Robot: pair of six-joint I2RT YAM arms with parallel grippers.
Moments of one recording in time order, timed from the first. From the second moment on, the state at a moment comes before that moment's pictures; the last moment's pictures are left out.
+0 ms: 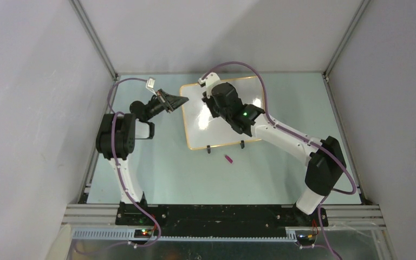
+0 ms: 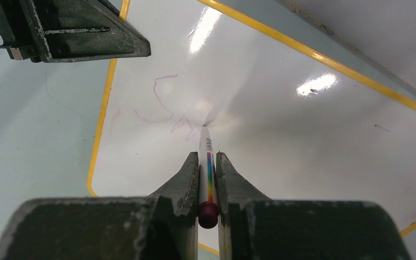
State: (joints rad) left arm -0.02 2.04 0.90 1.51 0.98 -1.12; right arm 0.83 1.69 1.49 -0.23 0.29 -0.03
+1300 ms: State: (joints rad) left arm -0.02 2.04 0.90 1.51 0.98 -1.12; right arm 0.85 1.64 1.39 -0.23 0.32 -0.03
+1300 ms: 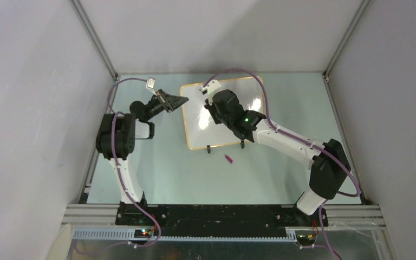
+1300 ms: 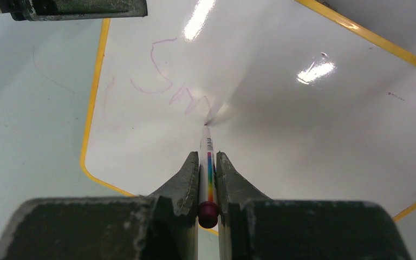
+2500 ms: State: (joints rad) left arm -0.02 2.04 0.90 1.51 0.98 -1.12; right arm 0.76 1.71 1.60 -0.30 0.28 -0.04
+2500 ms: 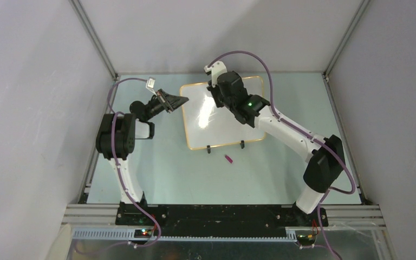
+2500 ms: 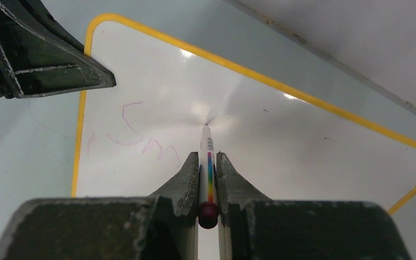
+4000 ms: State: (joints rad) left arm -0.02 2.04 0.90 1.51 0.98 -1.12; right arm 0.76 1.71 1.58 -0.30 0.28 -0.03
